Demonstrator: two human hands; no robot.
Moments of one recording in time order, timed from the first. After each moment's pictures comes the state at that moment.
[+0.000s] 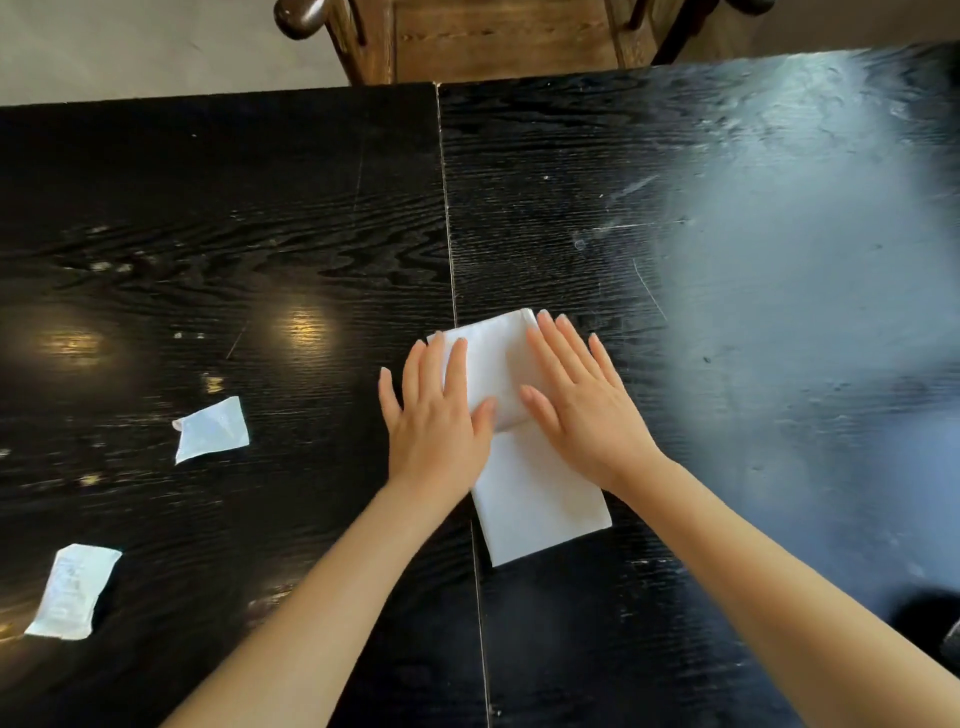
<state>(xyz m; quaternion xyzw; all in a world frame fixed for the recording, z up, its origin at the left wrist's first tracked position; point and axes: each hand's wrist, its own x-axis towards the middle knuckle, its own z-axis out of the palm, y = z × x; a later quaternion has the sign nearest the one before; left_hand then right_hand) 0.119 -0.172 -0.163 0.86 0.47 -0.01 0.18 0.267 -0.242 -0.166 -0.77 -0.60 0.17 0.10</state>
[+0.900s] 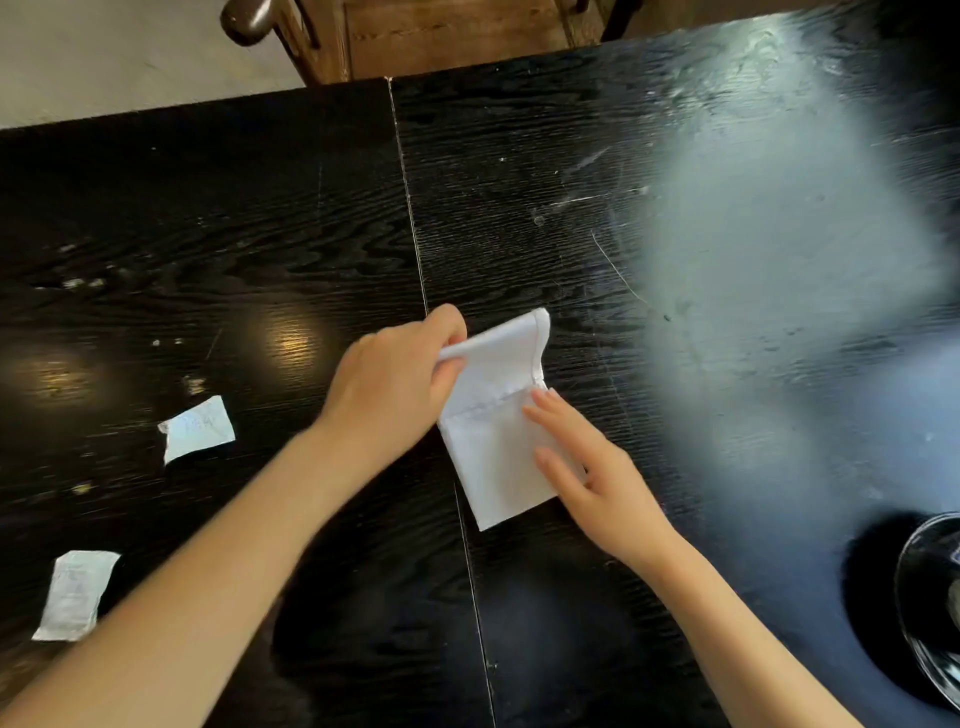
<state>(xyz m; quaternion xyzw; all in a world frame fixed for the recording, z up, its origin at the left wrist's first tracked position) 0.115 -0.154 -0.076 0.92 0.34 0.04 0.21 0.229 -0.330 -0.153 -0.74 -0.44 0.36 0.36</state>
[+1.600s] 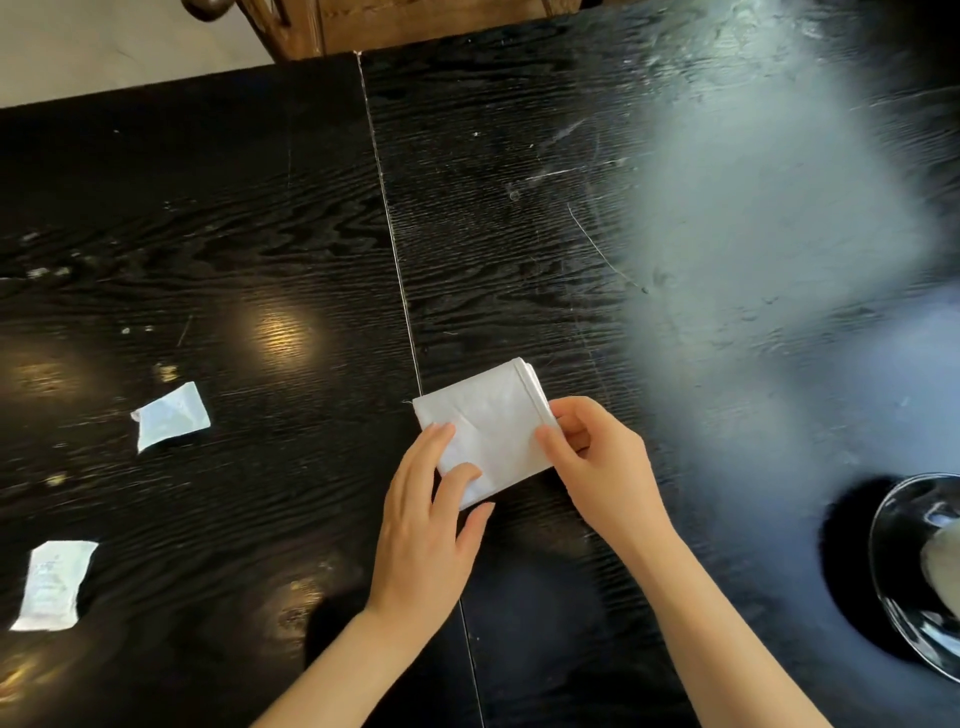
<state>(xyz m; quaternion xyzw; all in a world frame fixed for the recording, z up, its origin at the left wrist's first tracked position) 0.061 -0.277 -0.163 0.91 0.33 0.12 0.23 0.224 -0.339 -0.128 -0.83 -0.24 0.35 0.37</state>
